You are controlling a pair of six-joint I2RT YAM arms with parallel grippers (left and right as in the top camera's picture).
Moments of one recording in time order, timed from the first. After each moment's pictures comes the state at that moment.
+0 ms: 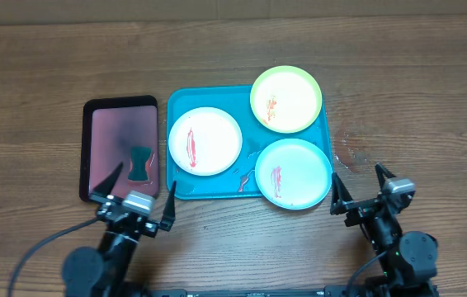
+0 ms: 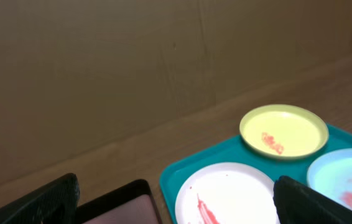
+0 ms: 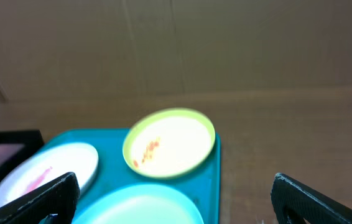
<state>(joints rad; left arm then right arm) -0.06 0.15 0.41 -0.31 0.22 0.23 0.14 0.06 0.14 -0.14 -0.12 0.16</state>
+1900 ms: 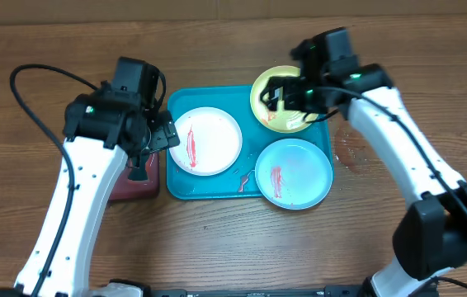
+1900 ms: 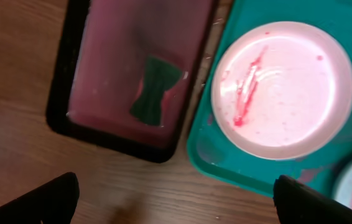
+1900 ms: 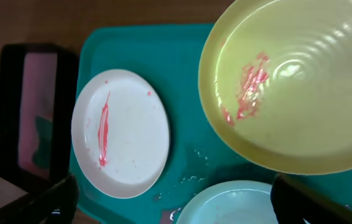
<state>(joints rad) -0.22 1.48 1.52 -1.35 -0.22 -0.57 0.32 1.81 1.55 -0.80 -0.35 0.30</state>
